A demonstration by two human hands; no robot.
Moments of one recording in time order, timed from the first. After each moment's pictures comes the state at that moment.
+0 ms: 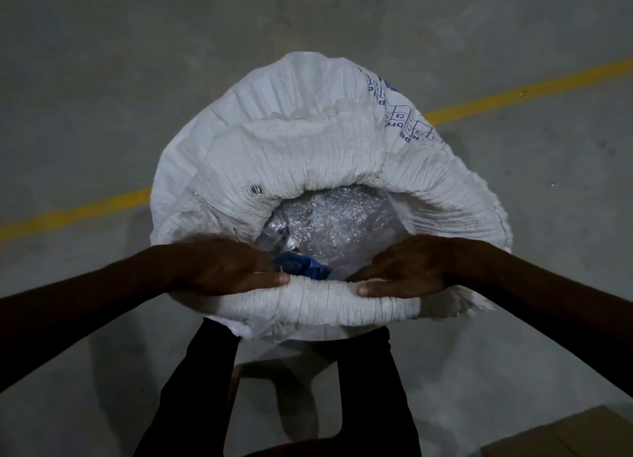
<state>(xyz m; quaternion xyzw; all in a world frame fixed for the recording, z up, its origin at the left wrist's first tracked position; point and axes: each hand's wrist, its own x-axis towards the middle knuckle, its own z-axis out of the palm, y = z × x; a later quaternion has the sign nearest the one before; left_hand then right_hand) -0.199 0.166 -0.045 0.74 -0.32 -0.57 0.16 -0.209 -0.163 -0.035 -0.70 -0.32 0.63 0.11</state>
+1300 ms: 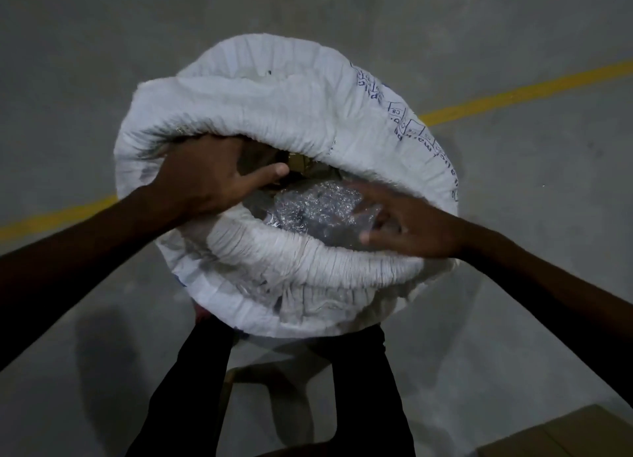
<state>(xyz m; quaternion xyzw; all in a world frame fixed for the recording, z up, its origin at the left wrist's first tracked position) -0.124 0.153 -0.039 0.96 -0.21 -0.10 0.14 -0.189 -0.183 -0.045 -0.81 -0.15 0.40 0.41</state>
